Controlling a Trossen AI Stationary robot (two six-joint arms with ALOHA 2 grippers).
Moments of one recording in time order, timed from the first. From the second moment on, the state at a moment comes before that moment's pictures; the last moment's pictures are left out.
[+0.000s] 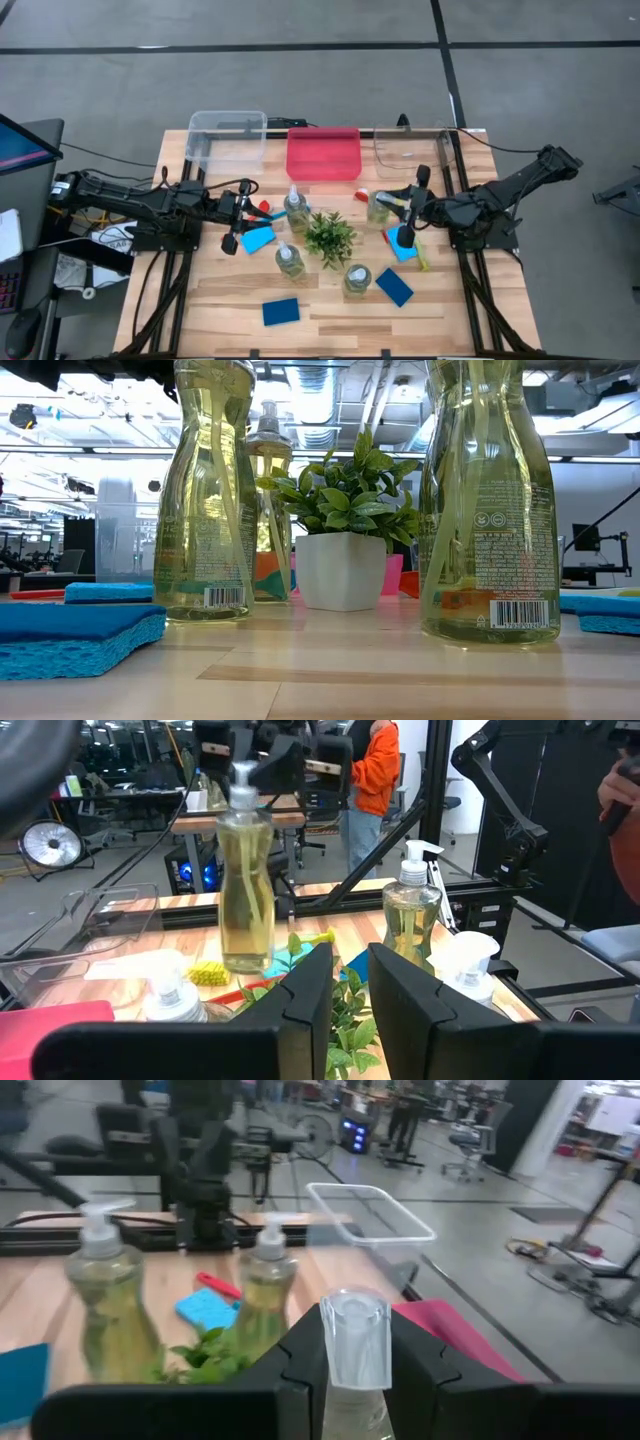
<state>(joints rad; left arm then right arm) -0.15 0.75 0.44 0.27 0.03 0.08 0.50 0.76 0.80 -0.16 0.90 -0.01</state>
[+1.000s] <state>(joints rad) -0.15 0.75 0.44 0.27 0.03 0.08 0.26 0.76 0.92 -0.25 1.26 -0.09</state>
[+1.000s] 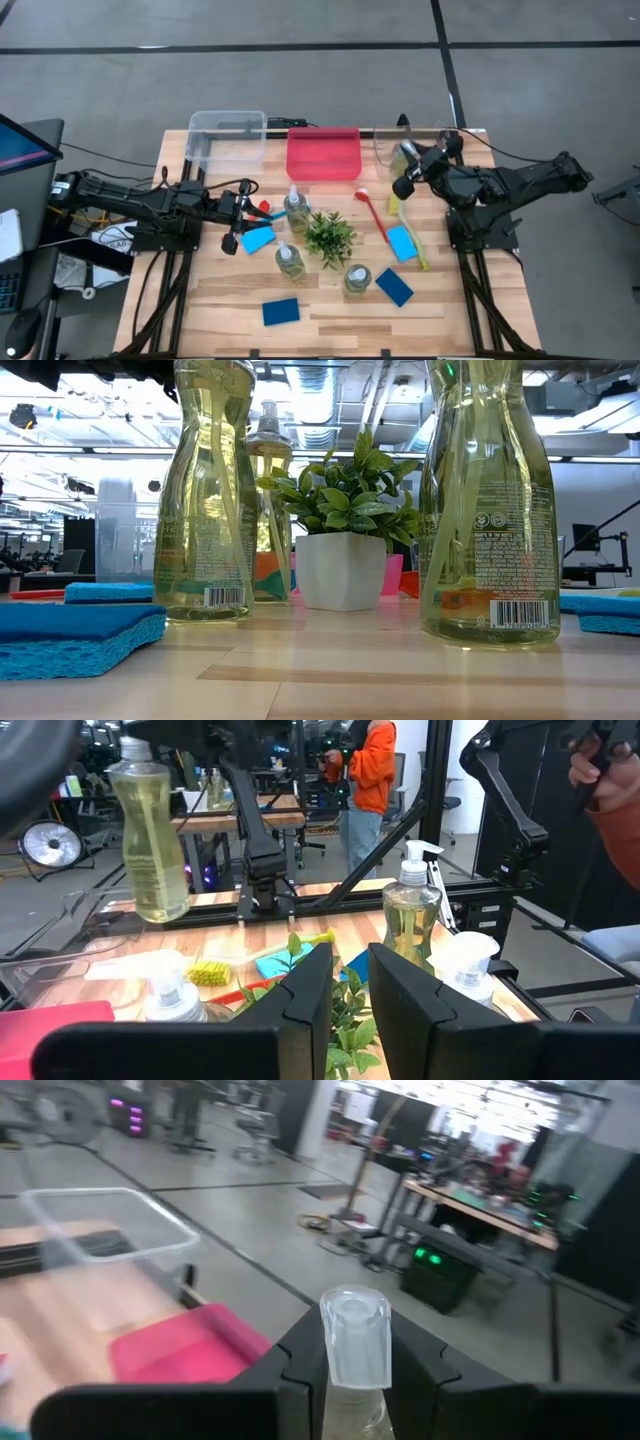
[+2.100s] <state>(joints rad) -0.15 0.75 0.44 0.27 0.03 0.08 0.10 0.77 0.92 -0.25 1.23 -0.08</state>
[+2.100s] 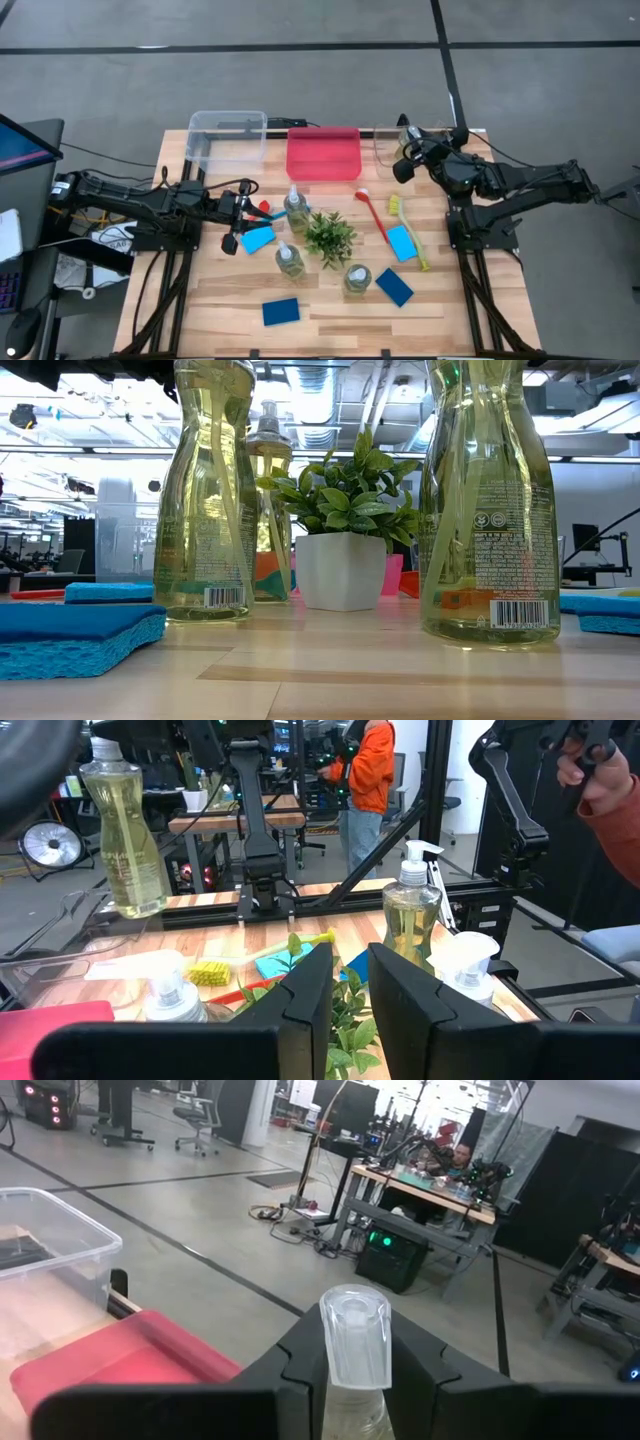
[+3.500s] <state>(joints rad) -0.15 0.75 0.44 0.27 0.03 0.08 -0.38 1.08 0.91 -0.01 1.04 0.03</state>
